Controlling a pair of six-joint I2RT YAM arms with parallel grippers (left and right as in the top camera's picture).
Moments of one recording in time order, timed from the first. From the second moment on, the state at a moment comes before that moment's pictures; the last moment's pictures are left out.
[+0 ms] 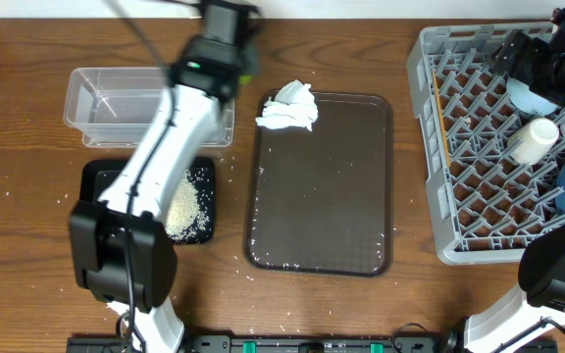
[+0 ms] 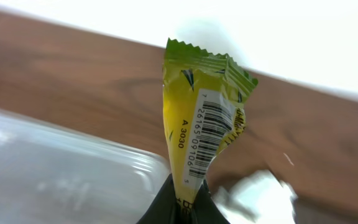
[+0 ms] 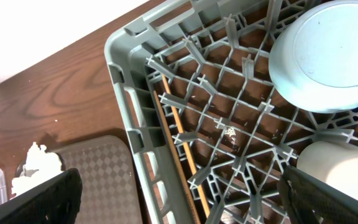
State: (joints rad) left arm -0.24 1.88 1.69 -0.56 -0.30 -0.49; right arm -0.29 1.87 1.85 -0.95 -0.29 0.21
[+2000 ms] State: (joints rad) left arm -0.46 2.26 1.69 -0.40 -0.01 0.07; right arm -0.29 1.87 1.85 -0.95 -0.29 0.21
